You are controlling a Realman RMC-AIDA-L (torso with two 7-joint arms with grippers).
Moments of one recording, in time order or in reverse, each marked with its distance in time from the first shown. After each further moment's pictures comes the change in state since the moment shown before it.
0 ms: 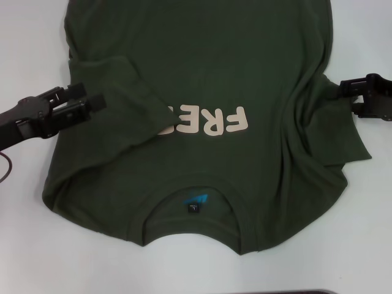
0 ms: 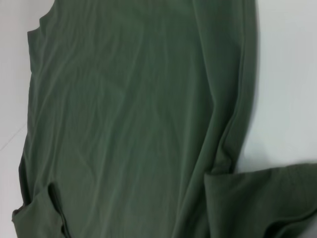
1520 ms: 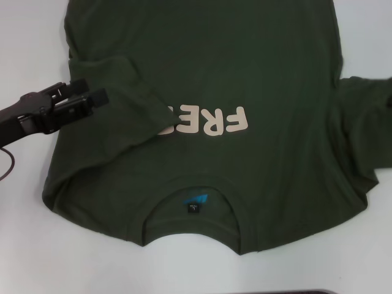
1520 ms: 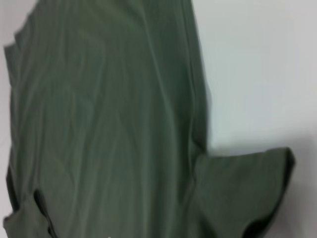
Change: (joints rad) left arm -0.009 -0.003 0.000 -0.002 -0.010 0.001 -0.006; right arm -0.056 -0.117 0.061 -0.032 -0.028 -0.139 0.058
